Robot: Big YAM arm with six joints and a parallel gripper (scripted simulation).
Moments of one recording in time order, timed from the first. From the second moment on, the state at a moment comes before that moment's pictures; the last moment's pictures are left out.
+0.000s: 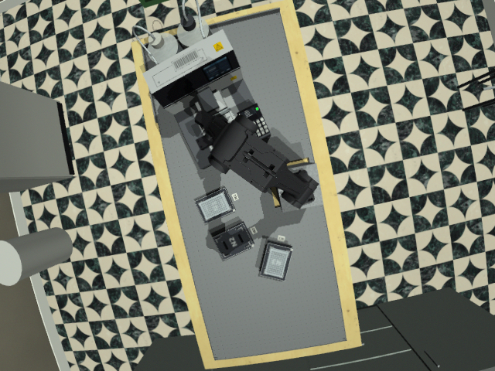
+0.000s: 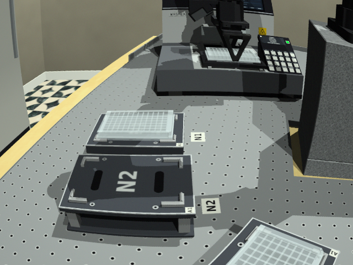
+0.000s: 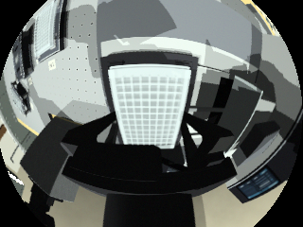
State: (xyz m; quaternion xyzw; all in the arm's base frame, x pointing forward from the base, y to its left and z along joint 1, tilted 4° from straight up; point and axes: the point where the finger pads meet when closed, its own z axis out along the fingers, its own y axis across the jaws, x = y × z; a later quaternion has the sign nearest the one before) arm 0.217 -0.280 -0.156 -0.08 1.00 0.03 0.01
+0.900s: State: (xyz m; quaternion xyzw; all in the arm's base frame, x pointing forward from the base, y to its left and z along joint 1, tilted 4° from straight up) arm 0.216 -0.279 -0.155 -0.08 1.00 0.04 0.01
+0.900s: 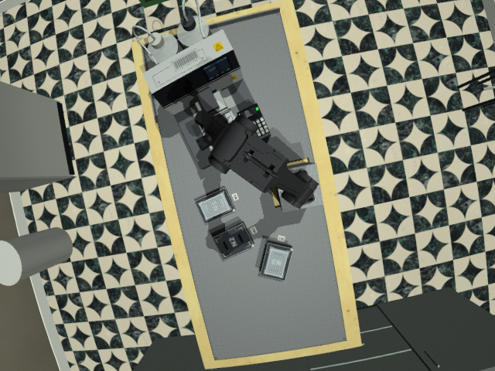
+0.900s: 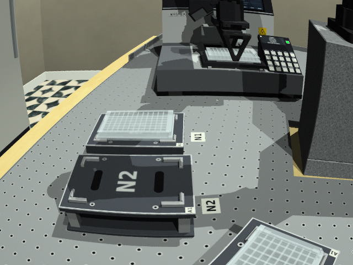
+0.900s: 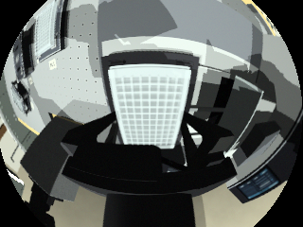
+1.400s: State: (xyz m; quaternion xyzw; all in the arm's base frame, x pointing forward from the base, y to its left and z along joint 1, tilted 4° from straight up) arm 0.216 -0.279 -0.136 -0.08 1.00 0.04 0.00
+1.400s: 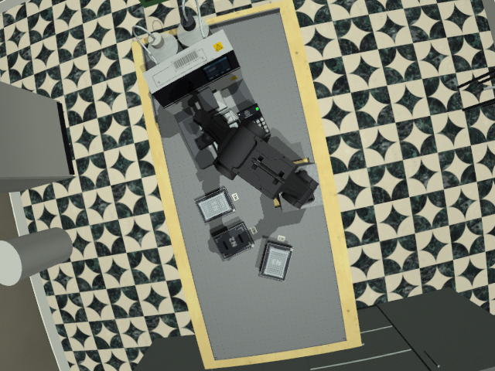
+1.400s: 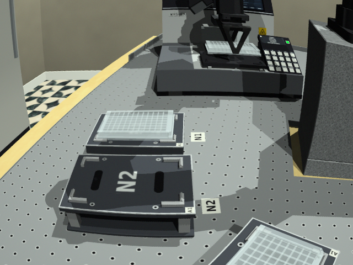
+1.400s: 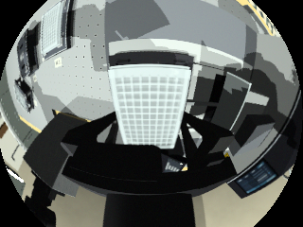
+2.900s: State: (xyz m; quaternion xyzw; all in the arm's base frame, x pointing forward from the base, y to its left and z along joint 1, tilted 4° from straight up) arm 0.216 -0.283 -0.069 -0.07 1.00 0.04 0.01
